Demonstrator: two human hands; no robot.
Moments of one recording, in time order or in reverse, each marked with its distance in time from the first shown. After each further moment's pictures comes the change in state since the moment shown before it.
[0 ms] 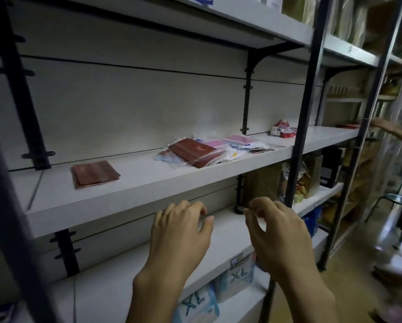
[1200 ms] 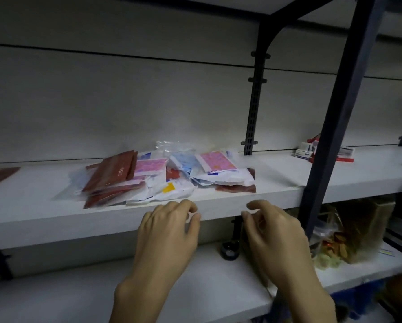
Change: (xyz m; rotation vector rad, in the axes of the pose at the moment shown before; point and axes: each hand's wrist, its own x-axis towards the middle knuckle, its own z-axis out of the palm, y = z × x) left_hand 0.260 0.167 0.202 0.068 0.273 -0.315; right_hand 0.321 0.273 0.074 0.261 -0.137 -0.327
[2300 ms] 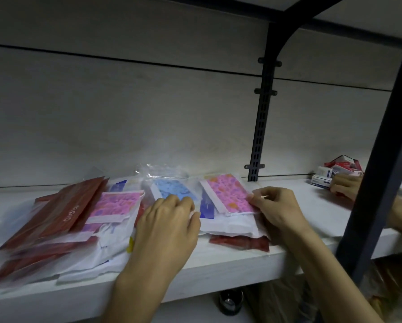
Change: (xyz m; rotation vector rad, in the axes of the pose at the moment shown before) left_hand 0.133 -0.012 0.076 0.234 -0.032 0.044; right_hand 0.202 0.100 0.092 0.585 -0.157 0.445
